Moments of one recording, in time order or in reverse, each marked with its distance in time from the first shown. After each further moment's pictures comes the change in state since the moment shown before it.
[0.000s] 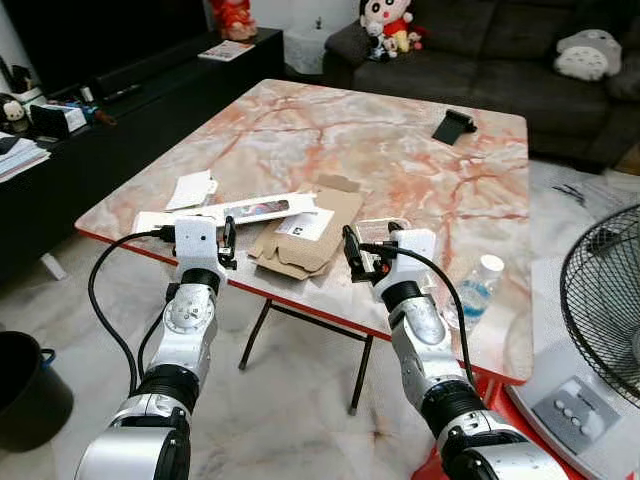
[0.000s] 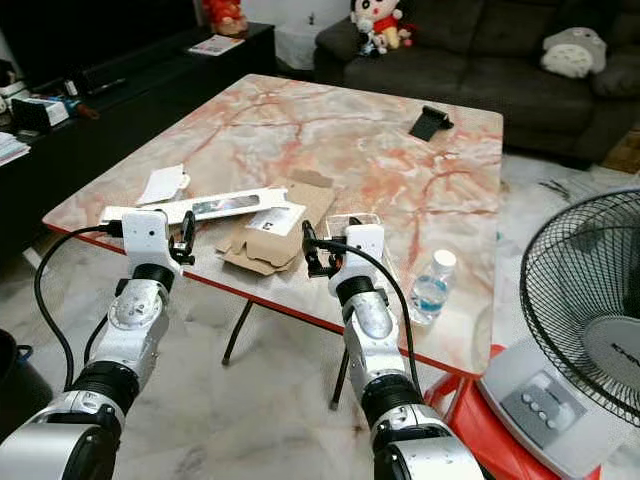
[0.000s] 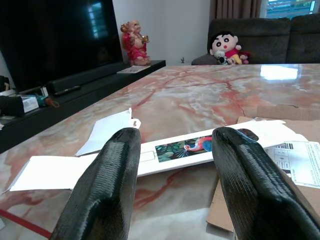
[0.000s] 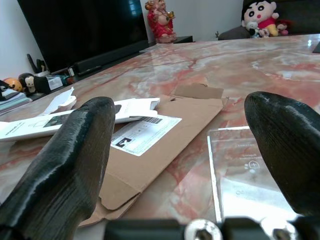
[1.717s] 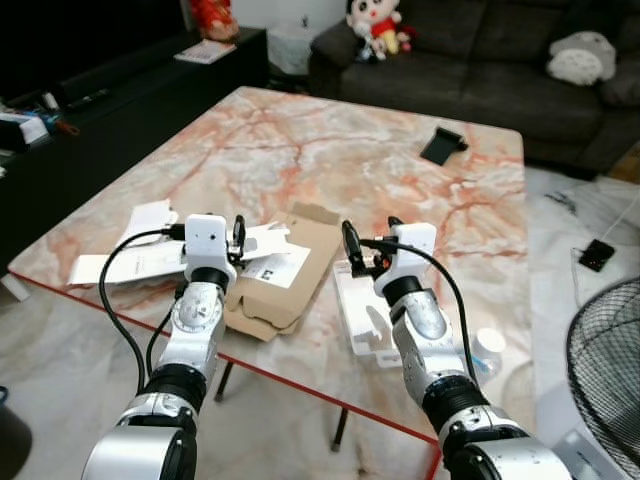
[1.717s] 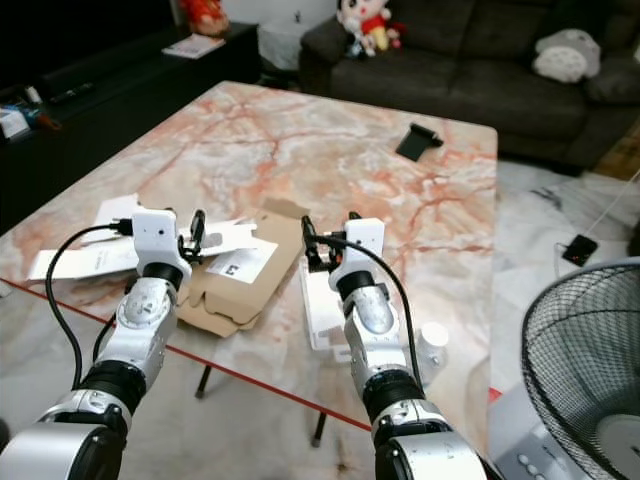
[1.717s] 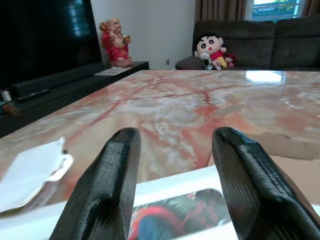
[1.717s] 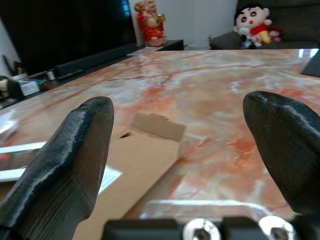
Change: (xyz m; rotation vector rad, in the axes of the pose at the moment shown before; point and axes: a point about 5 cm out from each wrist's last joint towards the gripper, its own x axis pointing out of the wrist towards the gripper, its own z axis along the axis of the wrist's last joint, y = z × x) left arm 0.001 -0.007 0.001 -0.005 -0.004 -0.034; right arm 0.004 0.005 0.004 -0.002 -0.011 0.025
